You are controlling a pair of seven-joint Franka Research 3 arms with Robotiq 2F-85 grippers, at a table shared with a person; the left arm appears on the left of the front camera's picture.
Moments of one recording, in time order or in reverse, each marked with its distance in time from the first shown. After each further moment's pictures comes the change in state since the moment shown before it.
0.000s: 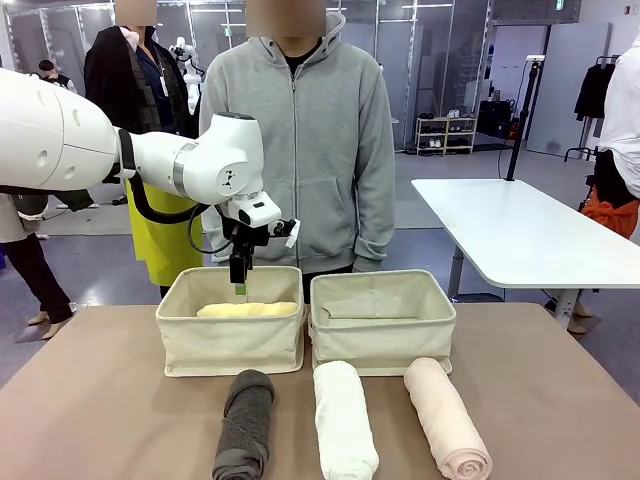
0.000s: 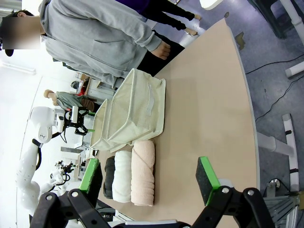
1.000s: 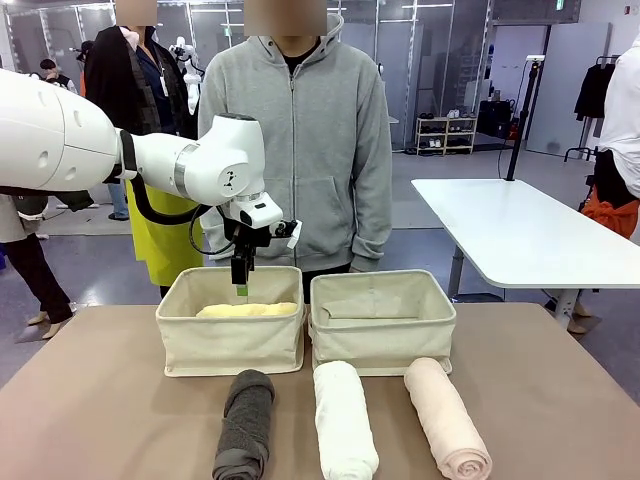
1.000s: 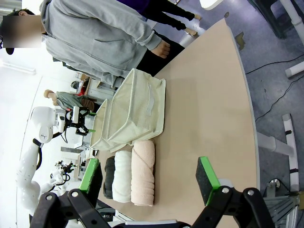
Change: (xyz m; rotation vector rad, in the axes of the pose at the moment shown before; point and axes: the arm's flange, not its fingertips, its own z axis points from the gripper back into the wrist) left arm 0.002 0.000 -0.006 -0.010 -0.001 -0.003; right arm 0.000 0.000 0.000 0.000 0.000 0.000
